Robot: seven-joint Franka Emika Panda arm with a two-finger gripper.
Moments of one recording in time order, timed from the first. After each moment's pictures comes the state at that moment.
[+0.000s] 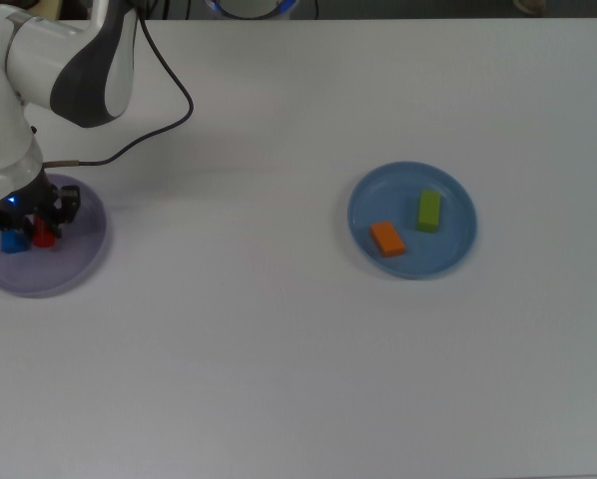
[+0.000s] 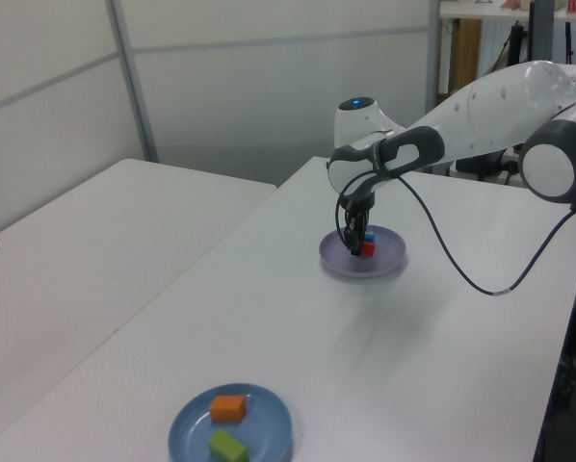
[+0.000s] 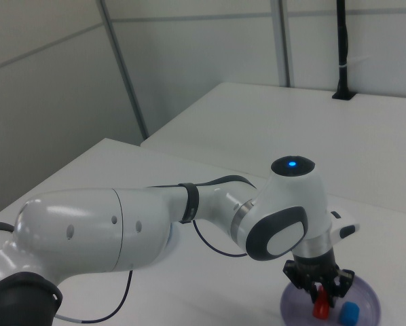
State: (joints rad) arm -0.31 0.54 -0.09 -1.58 -0.02 2.20 -0.56
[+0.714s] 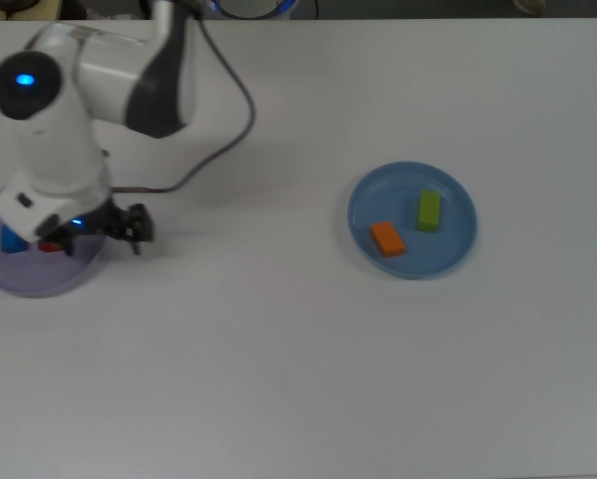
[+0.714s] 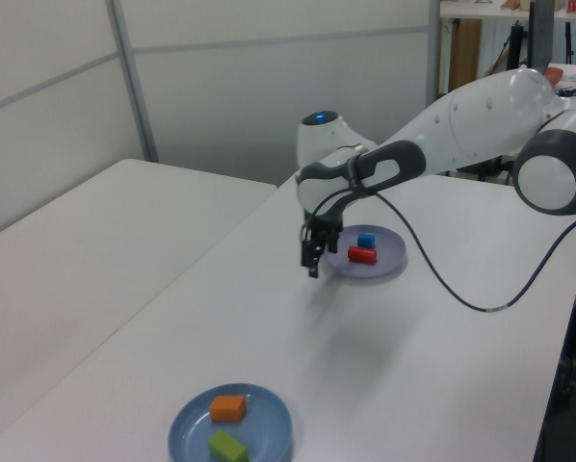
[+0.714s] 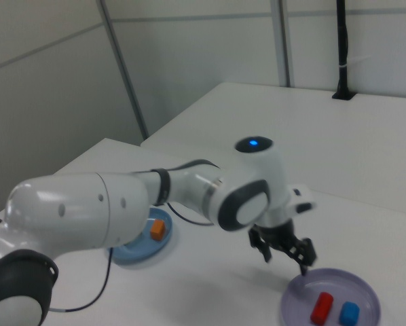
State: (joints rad) arm -0.17 0.53 -0.07 -1.57 -0.02 2.19 -0.23
